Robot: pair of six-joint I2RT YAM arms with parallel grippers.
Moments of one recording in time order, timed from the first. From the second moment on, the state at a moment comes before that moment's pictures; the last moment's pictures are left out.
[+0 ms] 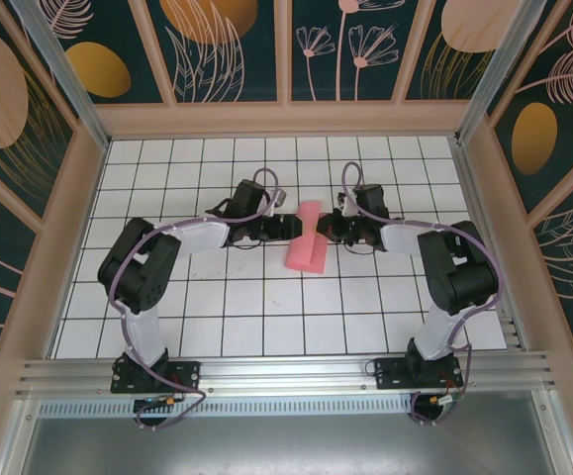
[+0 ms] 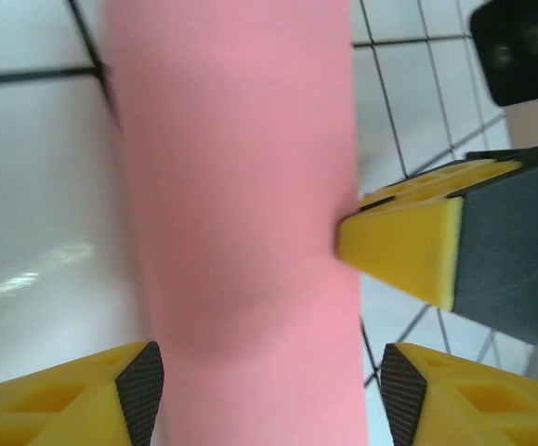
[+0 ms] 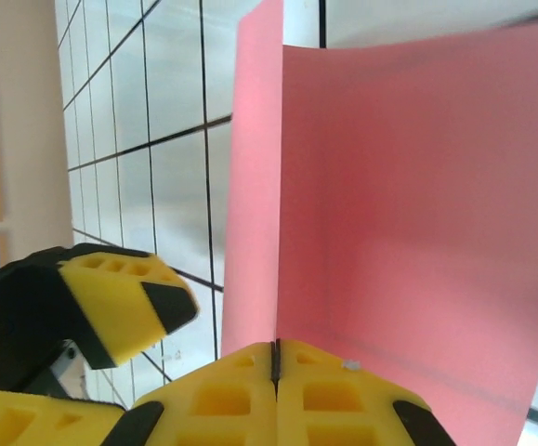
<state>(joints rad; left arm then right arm) -0.56 1.88 1.10 -0.01 0.50 -0.59 0.35 1.76 0.87 0.11 -0.64 0.73</state>
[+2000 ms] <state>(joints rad) -0.67 2.10 1.39 -0.30 0.22 -0.54 0.22 1.60 0.83 -0.20 -0.34 0.54</state>
